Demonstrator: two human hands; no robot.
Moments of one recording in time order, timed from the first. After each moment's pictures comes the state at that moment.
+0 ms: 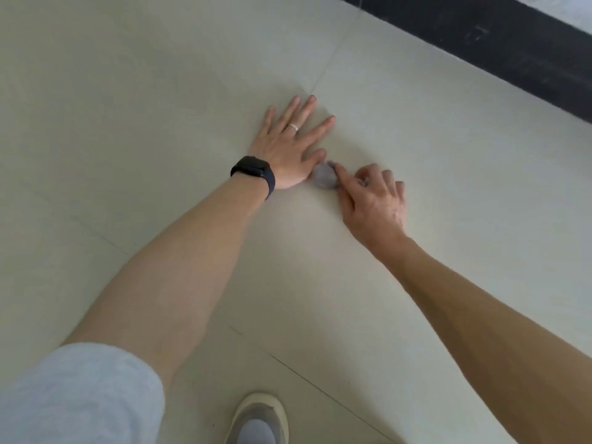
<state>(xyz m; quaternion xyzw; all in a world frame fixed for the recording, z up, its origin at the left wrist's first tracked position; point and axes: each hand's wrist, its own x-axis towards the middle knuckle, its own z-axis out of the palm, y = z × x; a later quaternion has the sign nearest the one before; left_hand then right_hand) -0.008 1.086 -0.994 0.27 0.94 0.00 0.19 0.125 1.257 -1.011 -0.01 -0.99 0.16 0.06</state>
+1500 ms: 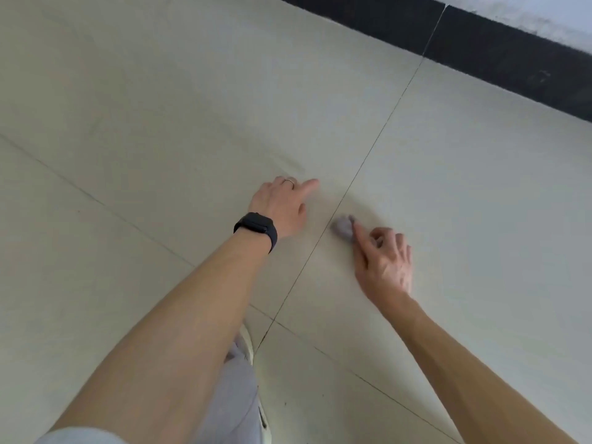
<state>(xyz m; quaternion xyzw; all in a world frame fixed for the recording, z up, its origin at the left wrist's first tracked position) 0.003 0.947 -0.936 0.24 0.95 -0.03 0.21 0.157 1.127 -1.002 -0.10 -0.97 0.23 0.06</state>
